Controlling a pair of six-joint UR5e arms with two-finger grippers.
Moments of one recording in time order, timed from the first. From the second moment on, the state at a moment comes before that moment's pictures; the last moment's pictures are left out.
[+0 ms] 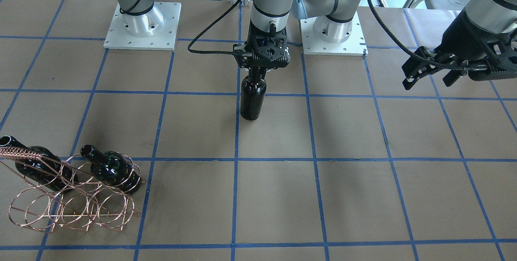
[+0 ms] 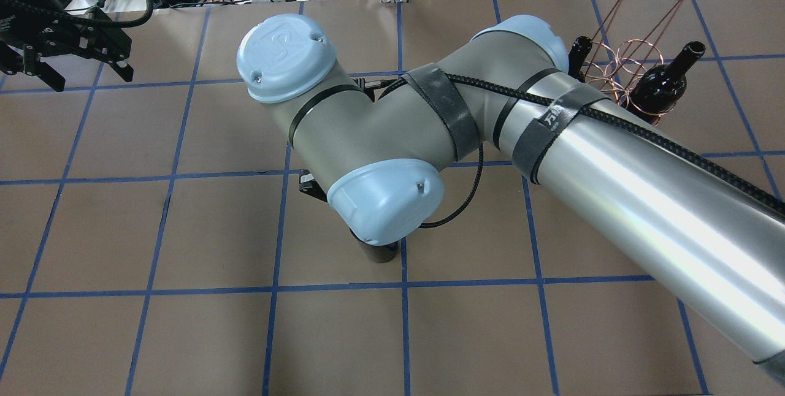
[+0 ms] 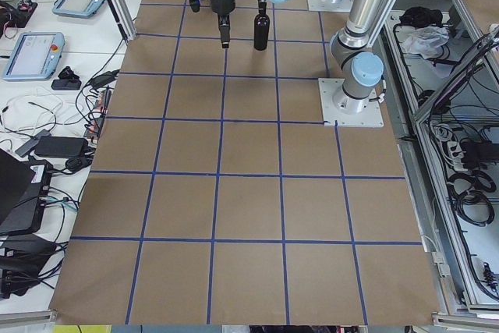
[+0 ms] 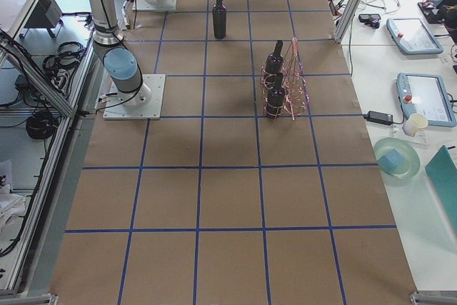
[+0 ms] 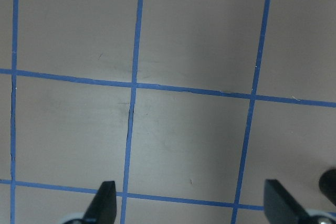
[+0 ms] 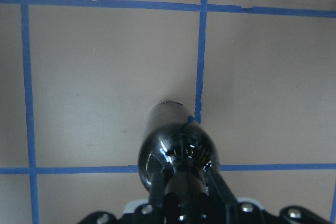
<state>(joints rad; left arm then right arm) -1.29 -1.60 -1.47 -1.62 1.58 0.16 2.18 -1.34 1.56 -1.75 -1.63 0.58</state>
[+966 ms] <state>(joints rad) -1.46 -1.58 -1.48 -1.64 1.57 0.14 1.83 -1.58 1.59 -1.52 -1.64 0.15</state>
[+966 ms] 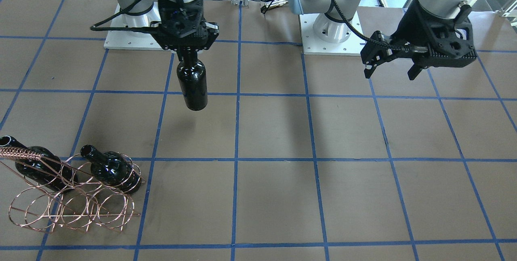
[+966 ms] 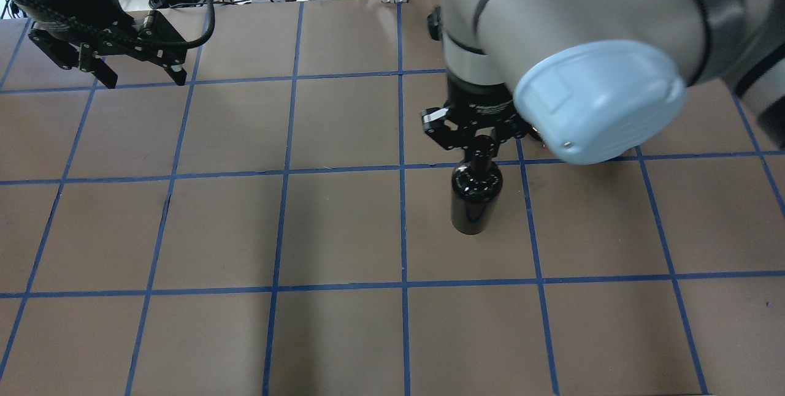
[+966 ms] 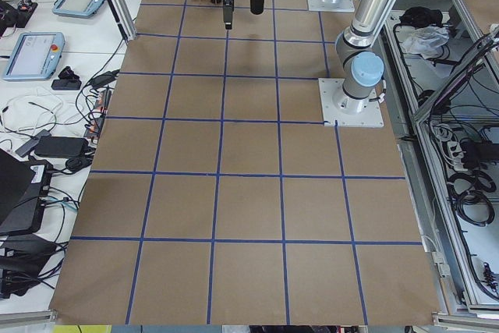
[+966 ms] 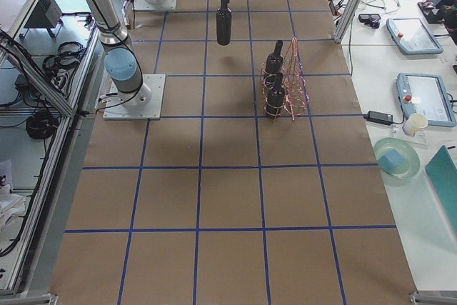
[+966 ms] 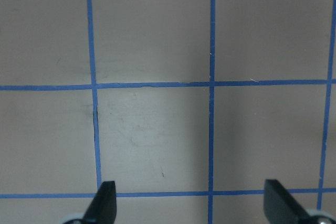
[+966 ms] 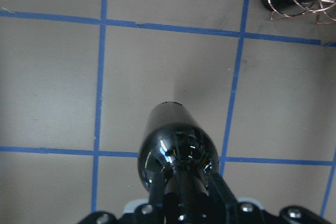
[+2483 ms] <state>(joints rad) -1.58 -1.56 -1.50 -1.63 1.61 0.15 1.30 -1.41 1.28 -1.48 -1.56 -0.36</state>
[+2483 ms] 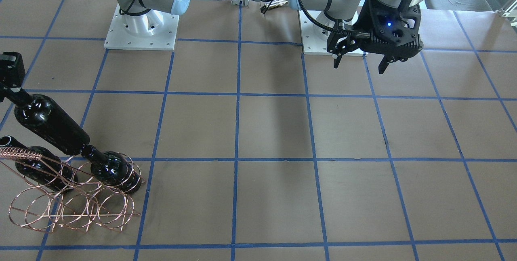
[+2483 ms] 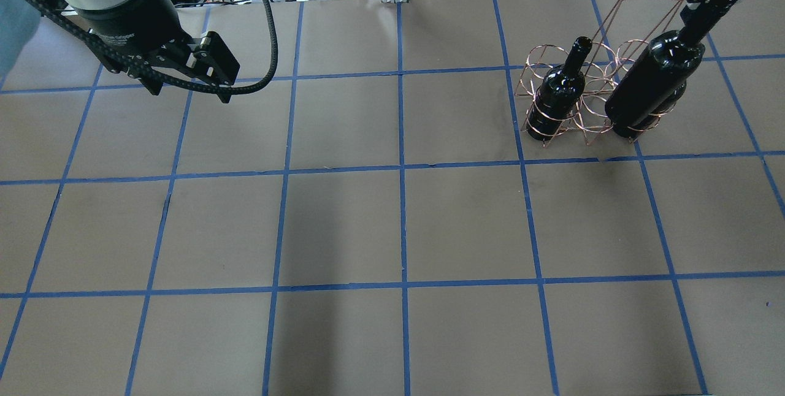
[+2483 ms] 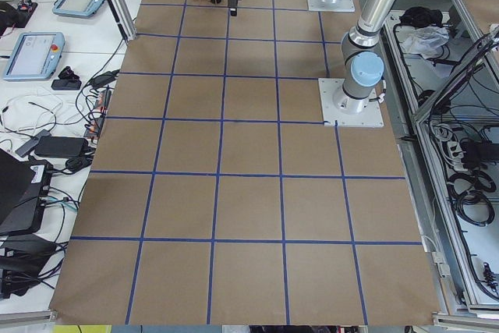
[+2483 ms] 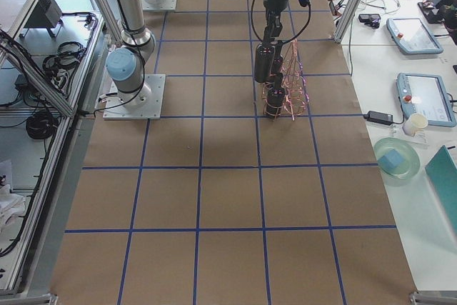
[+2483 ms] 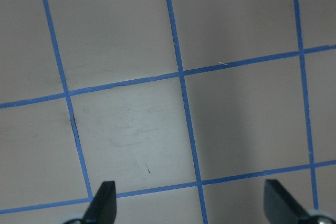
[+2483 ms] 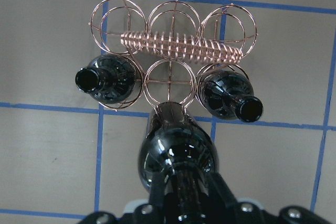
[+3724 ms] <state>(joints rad) -1.58 -1.56 -1.52 -1.62 1.61 0.16 1.30 -1.33 1.28 -1.60 -1.54 -0.36</state>
